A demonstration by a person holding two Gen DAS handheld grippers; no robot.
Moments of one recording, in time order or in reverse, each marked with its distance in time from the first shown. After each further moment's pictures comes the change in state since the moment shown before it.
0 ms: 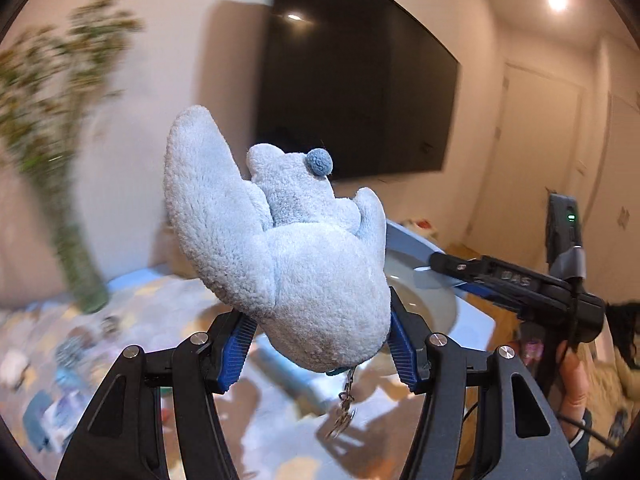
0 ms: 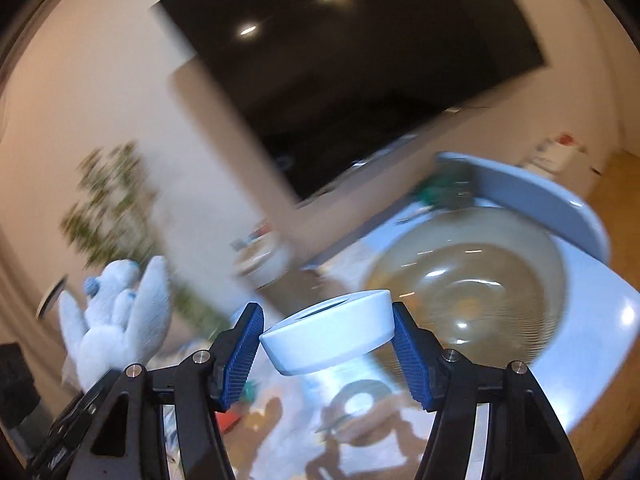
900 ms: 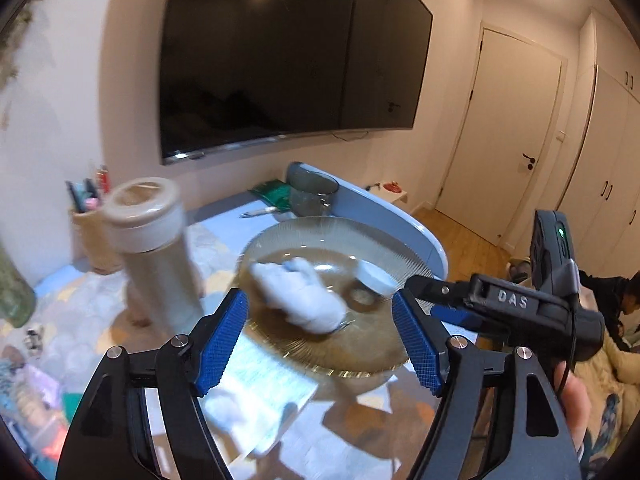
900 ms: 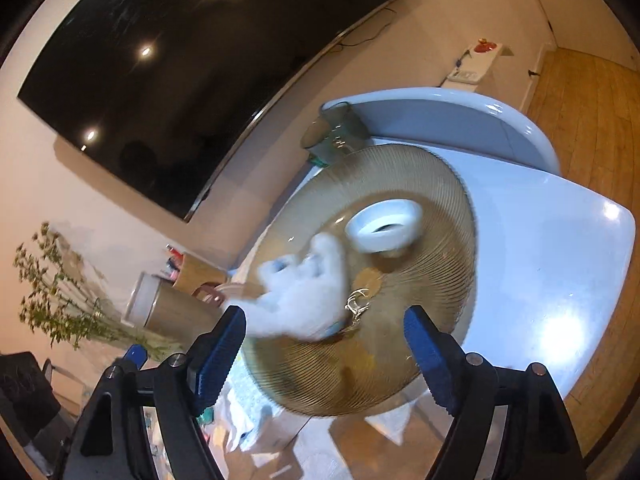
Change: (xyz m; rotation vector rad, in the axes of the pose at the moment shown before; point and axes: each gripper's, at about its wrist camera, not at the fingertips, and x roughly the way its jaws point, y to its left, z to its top) left arm 0.083 -0.033 -0.010 0.034 0.112 -0.102; right arm 0.033 -0.120 0.006 0.285 0.120 -0.064
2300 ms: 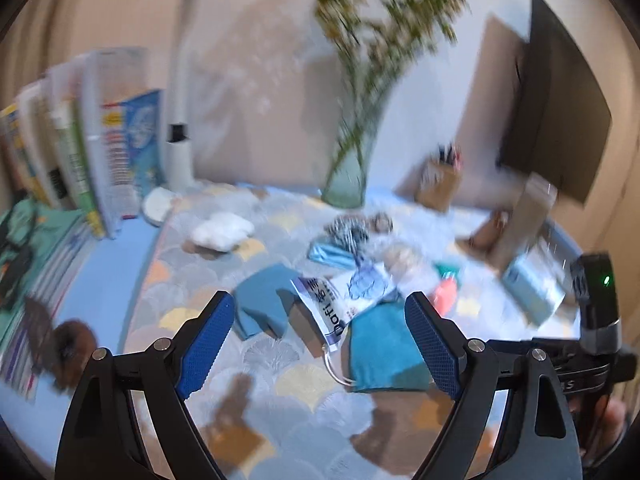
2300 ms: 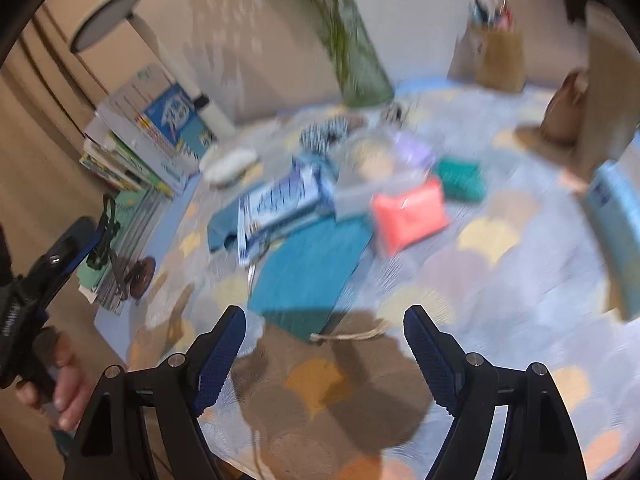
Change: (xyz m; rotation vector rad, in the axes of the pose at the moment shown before) left arm -0.252 0.276 -0.193 -0.363 -0.044 0.519; right arm 0.121 0.270 -0.324 -0.737 0.544 0.163
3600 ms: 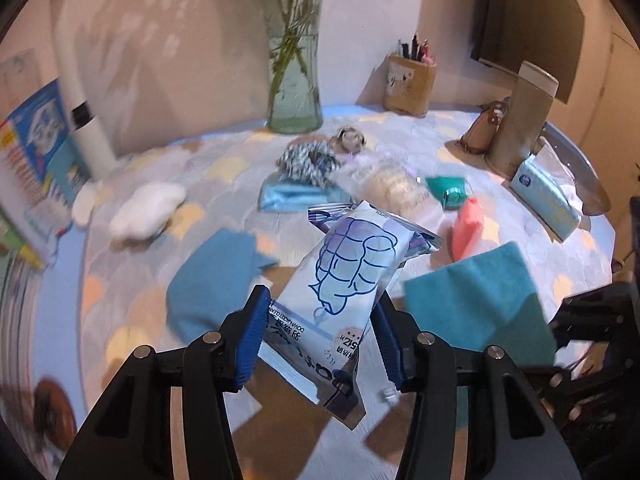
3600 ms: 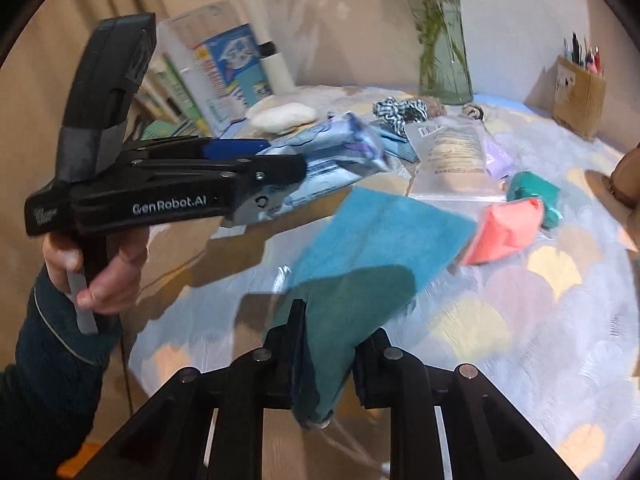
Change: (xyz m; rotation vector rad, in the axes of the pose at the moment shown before) left arm 0.073 -0.027 -0.006 0.204 0.264 -0.057; right arm 0.026 0.034 -0.019 -0.316 0.012 0.040
